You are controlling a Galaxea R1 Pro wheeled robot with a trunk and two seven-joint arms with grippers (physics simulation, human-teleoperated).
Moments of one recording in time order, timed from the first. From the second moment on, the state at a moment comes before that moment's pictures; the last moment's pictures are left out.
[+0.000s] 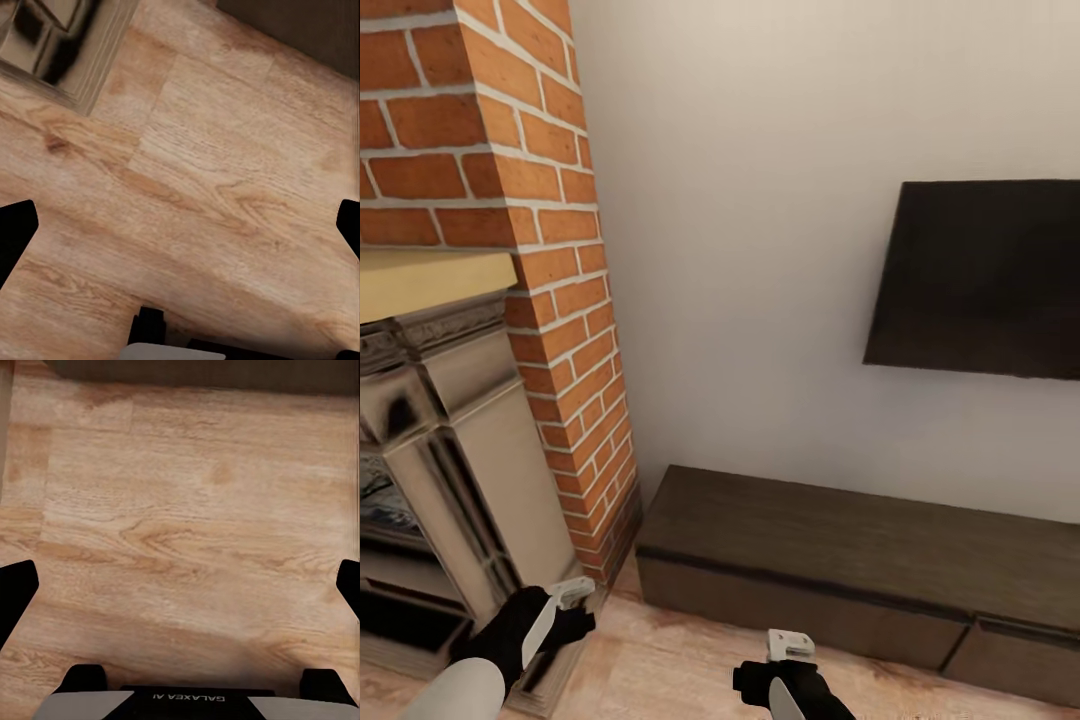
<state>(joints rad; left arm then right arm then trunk) -0.60 0.06 0.25 -0.43 -0.02 0.61 0.02 -0.32 0.16 0.37 -0.75 -0.51 0.48 -0.35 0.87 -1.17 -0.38</state>
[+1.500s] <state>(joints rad) -0.60 0.07 0.25 -0.43 -0.02 0.61 0.02 -0.32 0.16 0.37 -0.75 -0.51 0.48 -0.35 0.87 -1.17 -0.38</state>
